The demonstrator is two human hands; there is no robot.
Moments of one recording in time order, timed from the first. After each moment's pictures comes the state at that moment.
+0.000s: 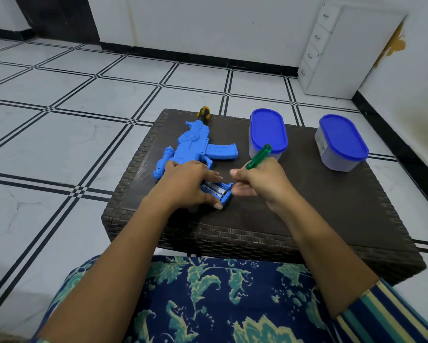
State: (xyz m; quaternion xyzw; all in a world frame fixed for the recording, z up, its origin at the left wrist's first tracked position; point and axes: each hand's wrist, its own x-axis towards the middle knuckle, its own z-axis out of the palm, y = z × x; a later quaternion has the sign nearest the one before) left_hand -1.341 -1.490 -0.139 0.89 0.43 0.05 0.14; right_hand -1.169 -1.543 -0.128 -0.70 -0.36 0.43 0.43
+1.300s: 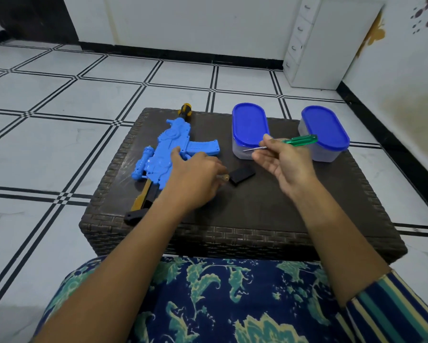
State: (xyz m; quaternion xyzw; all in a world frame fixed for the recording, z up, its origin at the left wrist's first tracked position) left_hand -1.290 -1.502 -0.140 0.91 0.40 0.10 0.02; right_hand -1.113 -1.555 -0.109 -0.57 -0.17 0.44 0.68
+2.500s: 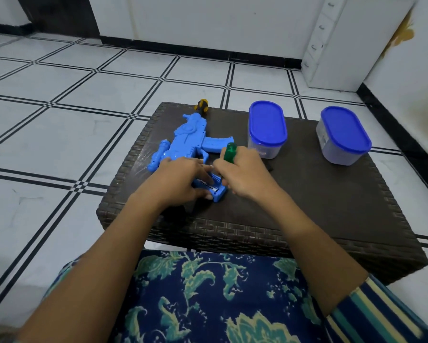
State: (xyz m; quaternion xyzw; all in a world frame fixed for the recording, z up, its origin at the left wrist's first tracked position) left_hand -1.351 -1.480 -0.155 0.90 0.39 0.09 0.16; right_hand -1.192 -1.542 -0.123 -0.68 -0.58 0.28 0.36
